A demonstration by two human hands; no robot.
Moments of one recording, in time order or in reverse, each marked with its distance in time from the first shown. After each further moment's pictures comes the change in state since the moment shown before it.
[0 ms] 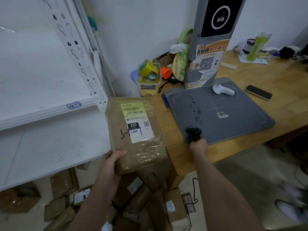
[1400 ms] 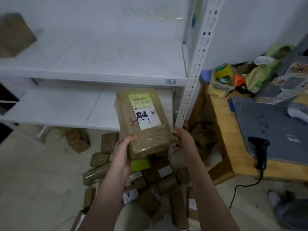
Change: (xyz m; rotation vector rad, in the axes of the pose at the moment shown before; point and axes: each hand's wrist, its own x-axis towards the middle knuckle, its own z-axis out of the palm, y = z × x) left_hand -0.113 0.036 -0.227 -0.291 0.311 0.139; right_hand -0.351 -0.052 0.117 0.442 -0.830 -0.252
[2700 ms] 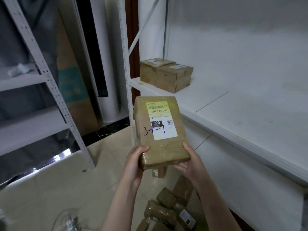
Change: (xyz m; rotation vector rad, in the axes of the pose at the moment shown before) left_hand -0.023 0.230 -0.302 -0.321 0.300 0.505; right_hand -0.055 0.008 0.443 -0.134 -0.802 0.051
